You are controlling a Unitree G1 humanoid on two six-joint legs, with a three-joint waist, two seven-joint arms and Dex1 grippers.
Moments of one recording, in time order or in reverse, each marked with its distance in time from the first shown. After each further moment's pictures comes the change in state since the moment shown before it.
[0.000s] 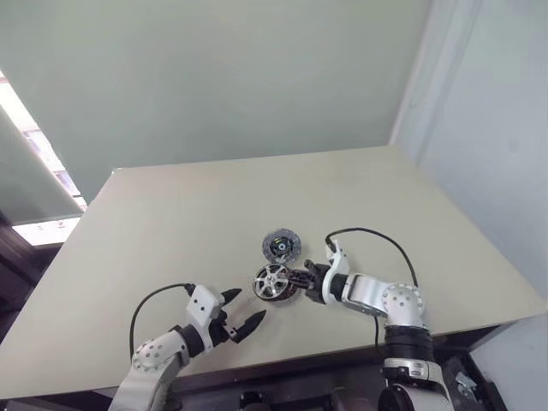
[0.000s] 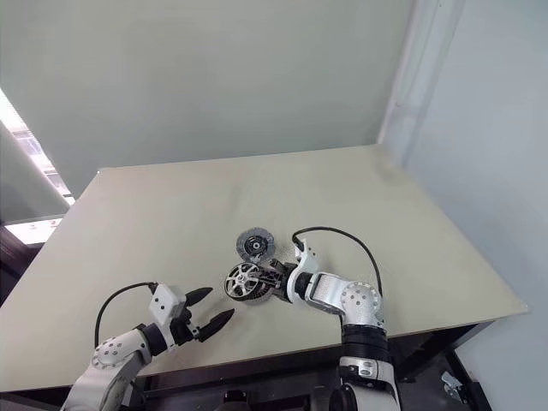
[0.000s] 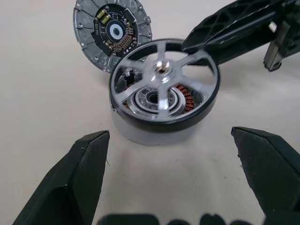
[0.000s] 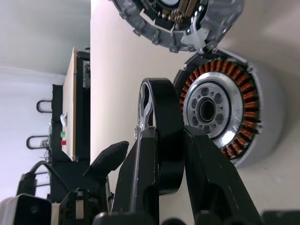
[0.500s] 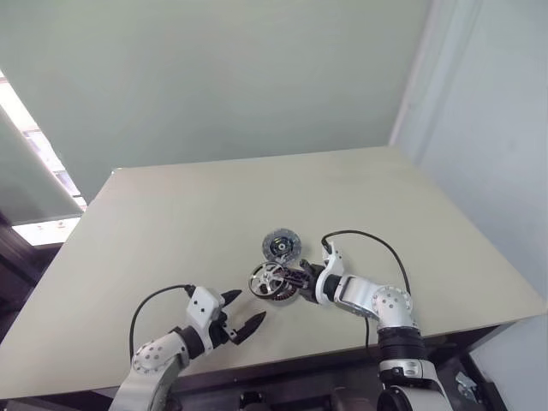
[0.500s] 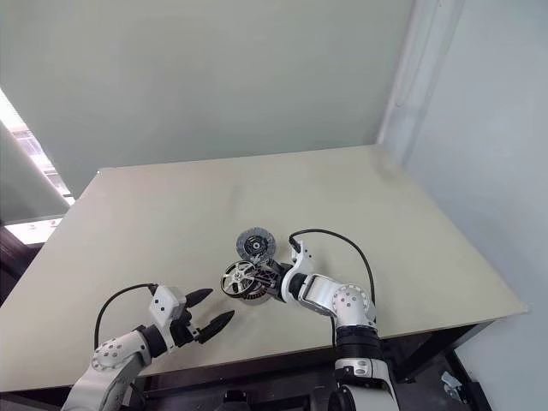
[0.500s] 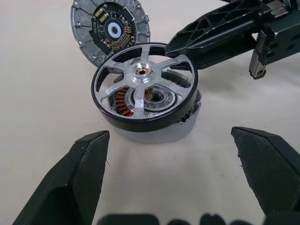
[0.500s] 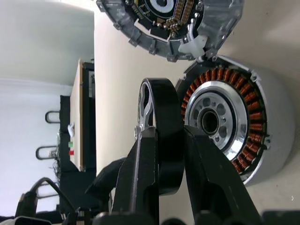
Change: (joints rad) left arm 0.008 -0.001 -0.002 -0.007 0.000 0.001 0.003; right arm 0.000 0.000 0.023 0.080 0.025 -0.117 0.021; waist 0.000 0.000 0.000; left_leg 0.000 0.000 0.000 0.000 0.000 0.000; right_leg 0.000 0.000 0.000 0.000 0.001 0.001
